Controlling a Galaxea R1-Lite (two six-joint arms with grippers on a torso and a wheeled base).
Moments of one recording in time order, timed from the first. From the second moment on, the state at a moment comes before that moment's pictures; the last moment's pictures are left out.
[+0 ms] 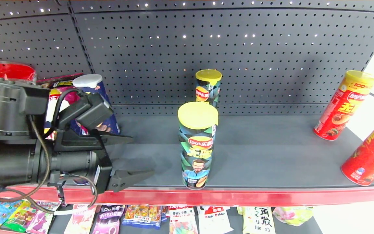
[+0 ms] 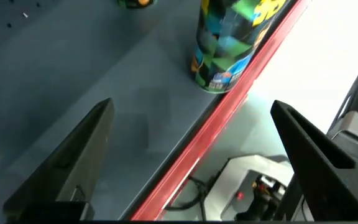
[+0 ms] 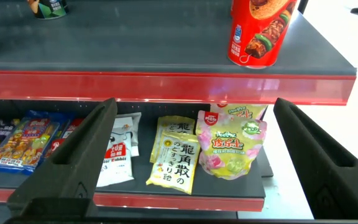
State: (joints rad) left arm -0.45 1.41 -0.79 -0.10 -0.43 0.25; right arm 0.00 0.00 0.00 0.00 0.02 0.00
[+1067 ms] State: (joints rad) left arm -0.48 1.58 -0.82 -0.09 -0.32 0.37; right arm 0.00 0.00 0.00 0.00 0.02 0.00
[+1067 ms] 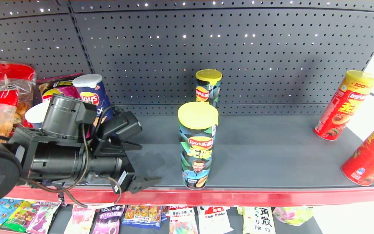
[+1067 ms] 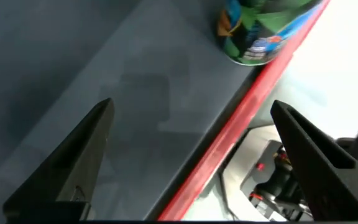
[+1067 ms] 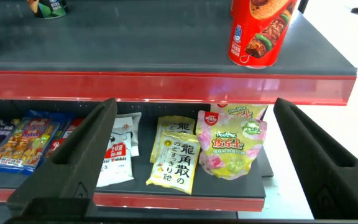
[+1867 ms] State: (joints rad) left arm -0.53 1.69 -0.86 -0.15 -0.24 0.38; right arm 0.00 0.00 0.00 0.00 0.02 0.00
